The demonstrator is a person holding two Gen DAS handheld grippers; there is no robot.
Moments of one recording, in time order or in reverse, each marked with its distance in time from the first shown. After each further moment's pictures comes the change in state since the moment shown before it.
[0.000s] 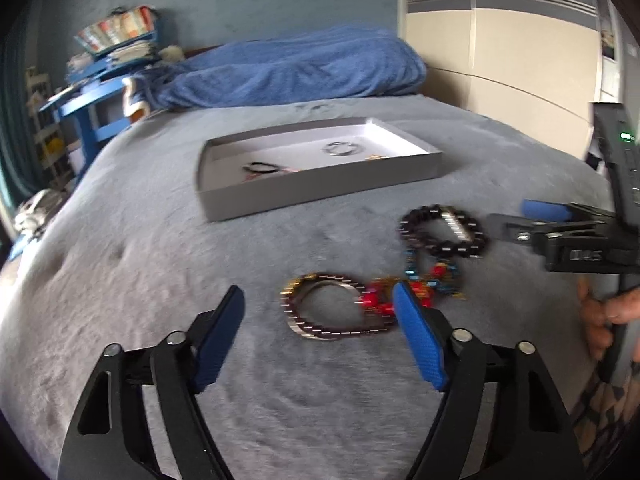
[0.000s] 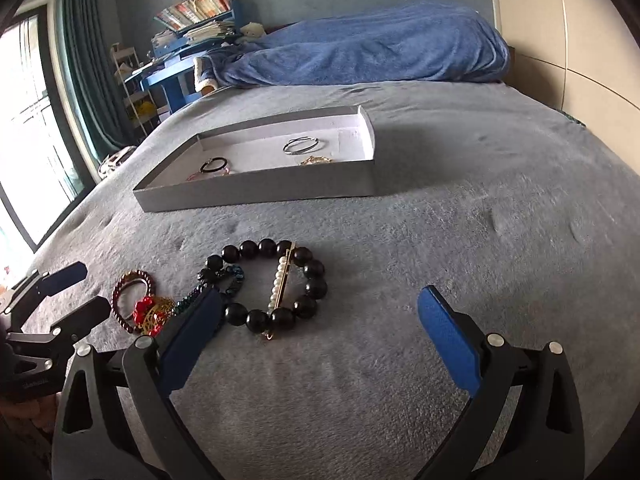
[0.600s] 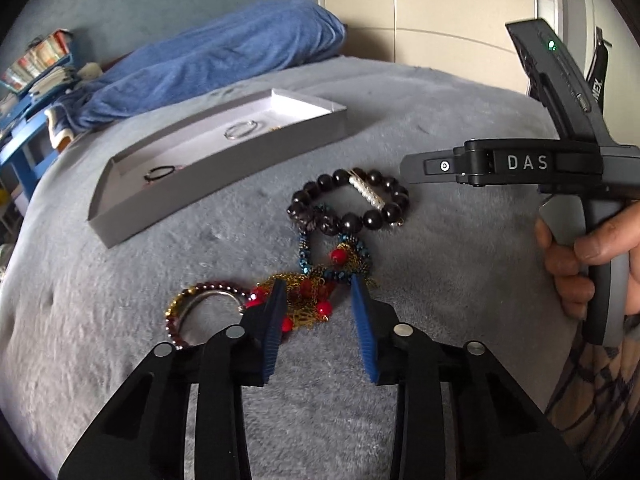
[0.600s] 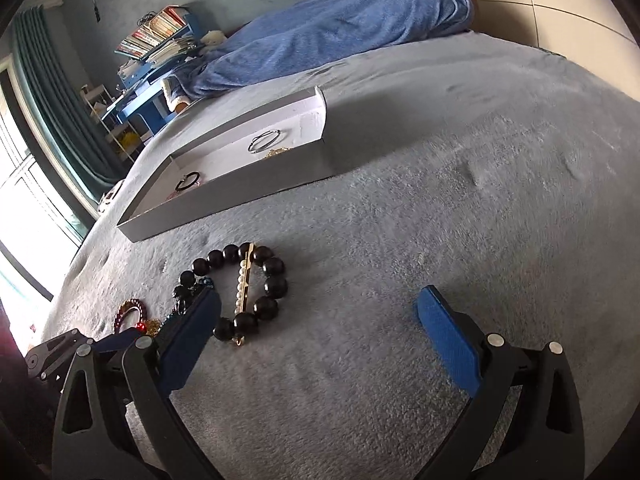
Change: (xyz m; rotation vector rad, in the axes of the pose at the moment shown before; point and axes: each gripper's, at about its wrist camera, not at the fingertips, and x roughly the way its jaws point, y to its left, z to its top) left arm 0.034 -0.055 0.005 0.210 0.116 -0.139; right arm 0.008 -0.041 -0.003 0.218 0.048 0.040
